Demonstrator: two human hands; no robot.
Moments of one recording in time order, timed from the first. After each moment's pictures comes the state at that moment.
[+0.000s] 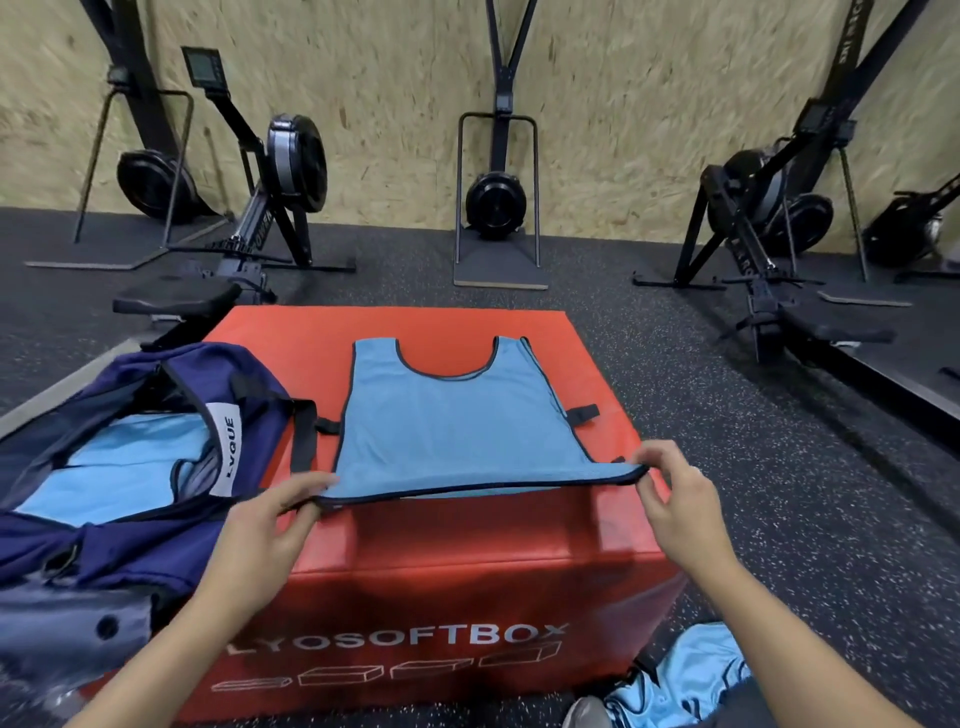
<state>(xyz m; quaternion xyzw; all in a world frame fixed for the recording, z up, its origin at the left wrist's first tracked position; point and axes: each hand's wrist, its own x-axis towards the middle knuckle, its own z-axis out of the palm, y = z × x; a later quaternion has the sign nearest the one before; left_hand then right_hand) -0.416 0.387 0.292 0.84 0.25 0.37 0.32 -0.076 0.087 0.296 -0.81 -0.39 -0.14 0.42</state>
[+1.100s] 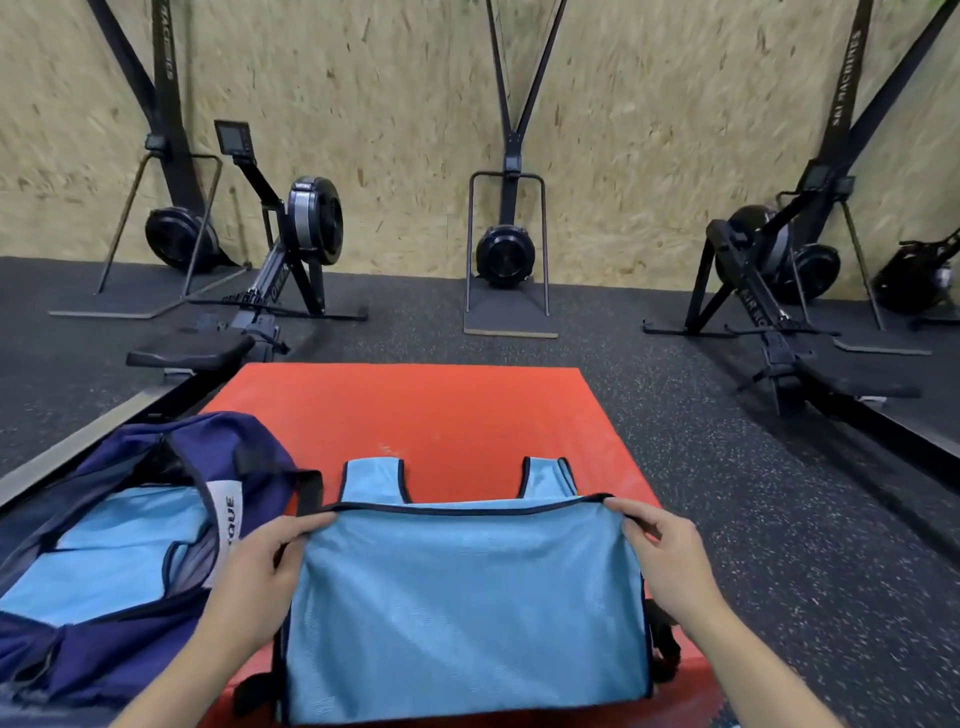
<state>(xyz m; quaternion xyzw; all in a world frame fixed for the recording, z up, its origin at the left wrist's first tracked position) -0.384 0.448 0.305 0.83 0.29 0.36 0.30 -0.066 0.154 0.319 -0.77 -0.31 0.05 0.55</state>
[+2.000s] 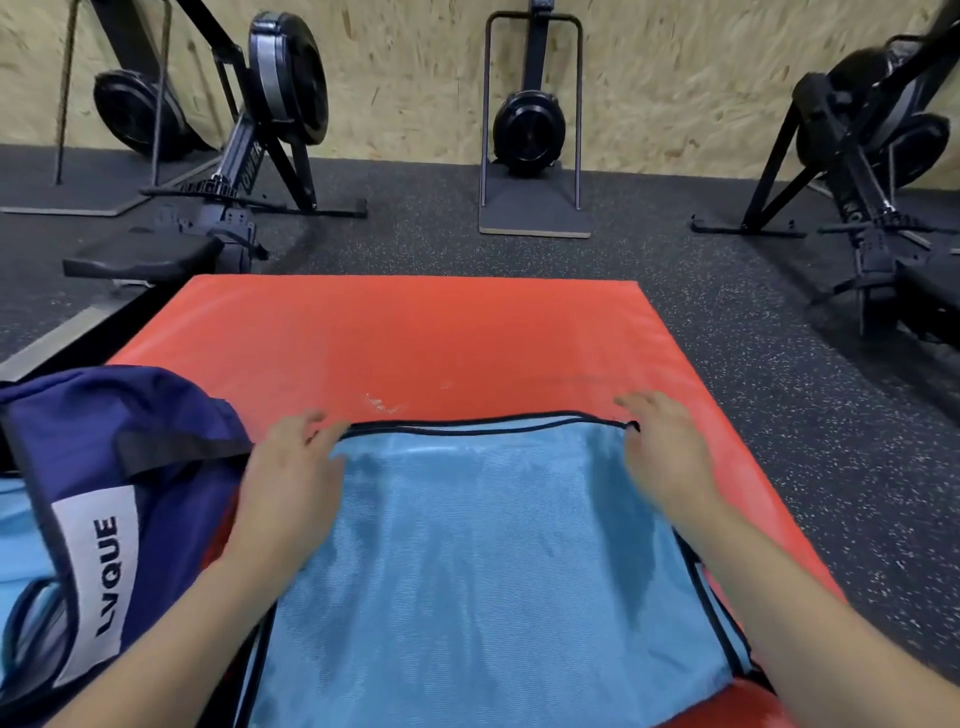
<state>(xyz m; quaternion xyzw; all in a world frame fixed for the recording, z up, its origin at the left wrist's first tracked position) -0.239 0.573 0.236 0.91 0.35 0.23 0.01 0.065 0.329 0.253 -0.90 -0.36 -0.03 0.23</state>
